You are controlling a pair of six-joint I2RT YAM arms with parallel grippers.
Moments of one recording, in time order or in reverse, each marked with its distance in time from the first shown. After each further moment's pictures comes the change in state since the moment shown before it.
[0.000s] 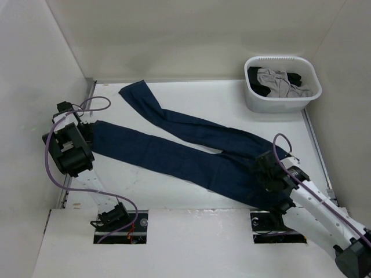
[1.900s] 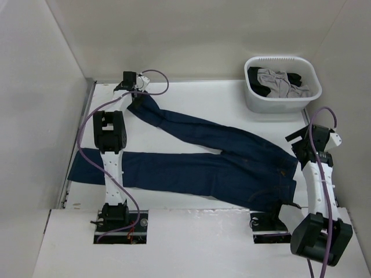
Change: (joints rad) left arm -0.544 0.436 0.619 0.235 -0.148 0.030; right arm -0.798 0.230 0.191 0.408 -0.182 -0.551
